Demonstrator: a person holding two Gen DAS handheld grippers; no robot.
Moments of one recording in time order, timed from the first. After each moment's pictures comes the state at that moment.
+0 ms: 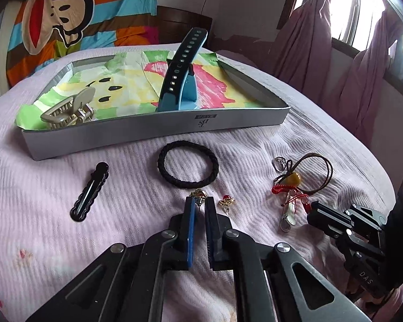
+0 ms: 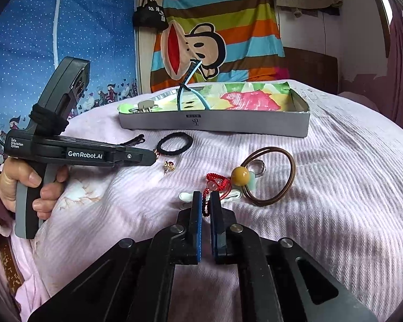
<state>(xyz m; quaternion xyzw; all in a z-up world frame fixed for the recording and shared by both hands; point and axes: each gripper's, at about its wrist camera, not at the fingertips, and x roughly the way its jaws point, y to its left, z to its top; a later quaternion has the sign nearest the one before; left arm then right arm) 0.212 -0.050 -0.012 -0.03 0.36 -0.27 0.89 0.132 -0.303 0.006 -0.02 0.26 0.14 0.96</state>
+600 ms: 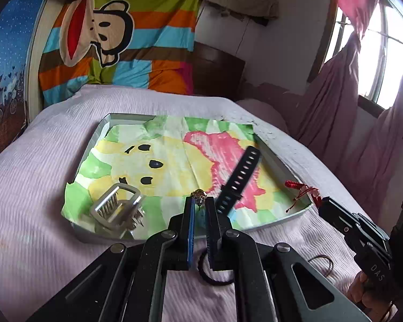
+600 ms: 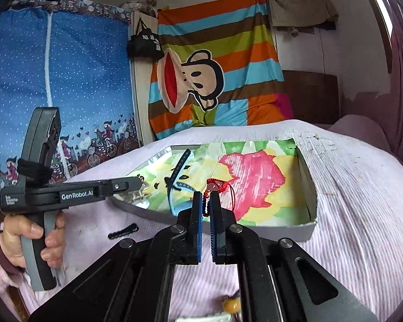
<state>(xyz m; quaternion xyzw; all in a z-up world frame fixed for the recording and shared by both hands) 0.287 -0.020 0.051 -0.11 0.31 -0.18 0.93 0.230 -0.296 0.092 0.02 0.21 0.14 0.97</state>
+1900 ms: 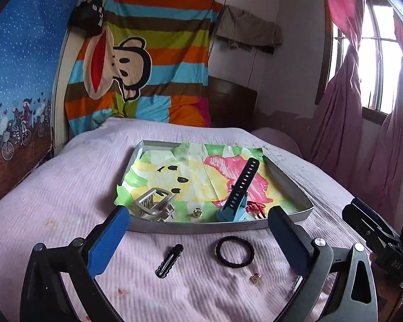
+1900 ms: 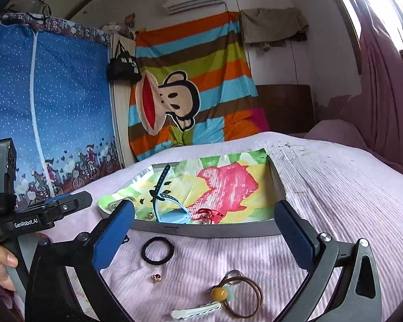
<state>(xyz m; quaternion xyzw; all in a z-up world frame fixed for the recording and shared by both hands) 0.193 0.002 0.059 -0.10 0.19 -0.12 0.97 0.170 -0.310 0.094 0.04 0.14 0.08 0.99</state>
